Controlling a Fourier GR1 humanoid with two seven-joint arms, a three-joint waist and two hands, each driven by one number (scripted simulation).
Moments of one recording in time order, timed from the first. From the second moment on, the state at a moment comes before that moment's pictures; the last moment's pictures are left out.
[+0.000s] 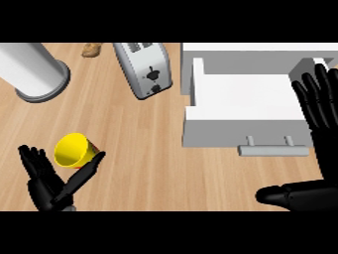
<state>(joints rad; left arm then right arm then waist) 0.10 0.00 0.00 -1.37 0.36 0.72 -0.60 -0.11 -0.08 -0.03 -2.07 -0.13 0.10 0.16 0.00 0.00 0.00</state>
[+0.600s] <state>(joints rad) 0.04 0.01 0.13 -1.12 0.48 0.58 -0.79 -0.09 -0.07 -0.01 -2.09 -0.12 0.11 0.17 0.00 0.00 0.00</state>
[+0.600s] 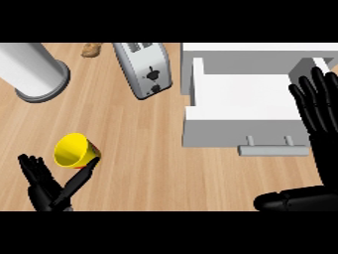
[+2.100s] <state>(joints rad) -0.18 0.03 0.25 -0.71 0.59 0.23 -0.98 -0.11 -0.09 -0.06 -2.09 -0.17 0.13 0.20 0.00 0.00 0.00</state>
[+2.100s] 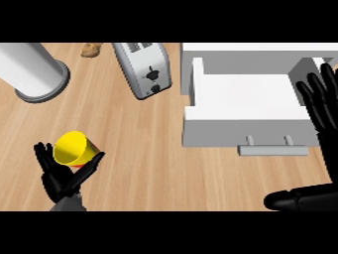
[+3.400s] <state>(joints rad) -0.28 0.16 0.07 -0.68 0.41 -0.15 -0.99 -0.10 -0.09 -0.07 -2.10 -0.17 0.14 0.19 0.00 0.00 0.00</state>
